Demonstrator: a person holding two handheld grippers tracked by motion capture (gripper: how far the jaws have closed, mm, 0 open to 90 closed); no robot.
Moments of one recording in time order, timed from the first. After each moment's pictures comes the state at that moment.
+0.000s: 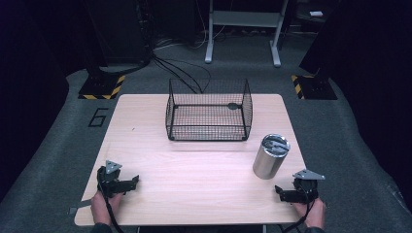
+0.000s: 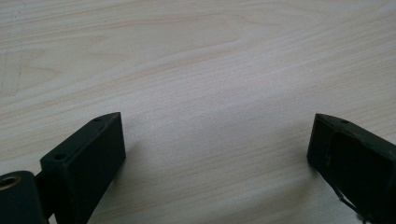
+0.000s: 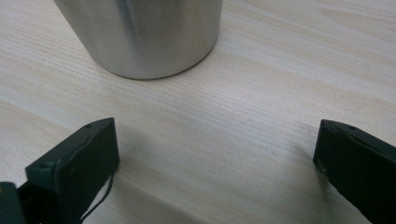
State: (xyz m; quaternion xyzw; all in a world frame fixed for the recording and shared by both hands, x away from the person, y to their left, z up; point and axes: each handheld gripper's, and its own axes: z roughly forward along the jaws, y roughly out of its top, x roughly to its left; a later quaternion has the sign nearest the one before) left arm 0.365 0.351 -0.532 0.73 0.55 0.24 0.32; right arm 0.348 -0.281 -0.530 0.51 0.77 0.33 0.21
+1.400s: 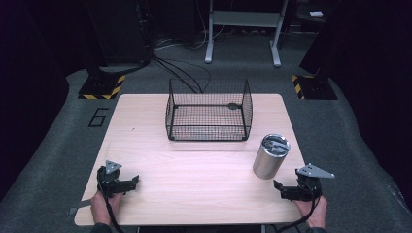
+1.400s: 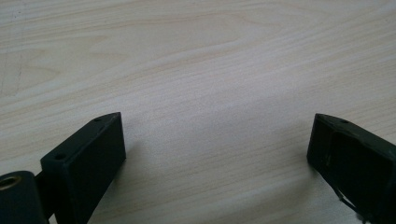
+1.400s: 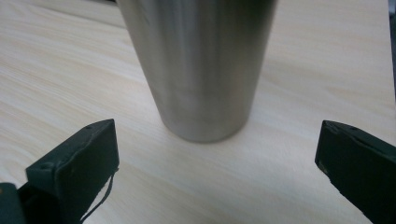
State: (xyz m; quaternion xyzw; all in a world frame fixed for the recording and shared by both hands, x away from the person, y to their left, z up) left arm 0.365 0.350 -0.532 0.73 0.55 0.24 0.32; right arm 0.334 -0.266 -0.475 0.49 0.75 0.40 0.21
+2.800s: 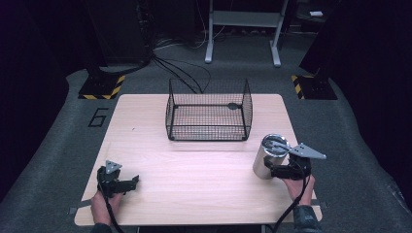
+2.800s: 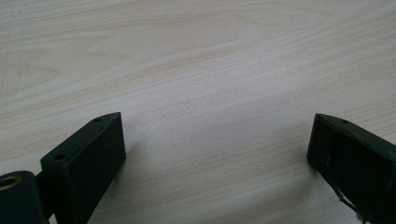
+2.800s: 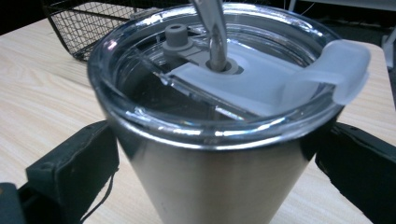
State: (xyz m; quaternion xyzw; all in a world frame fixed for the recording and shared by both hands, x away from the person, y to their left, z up) left arm 0.365 0.351 -0.532 0.73 0.55 0.24 0.32; right arm 0.382 -0.240 -0.446 0.45 0.72 0.47 0.25
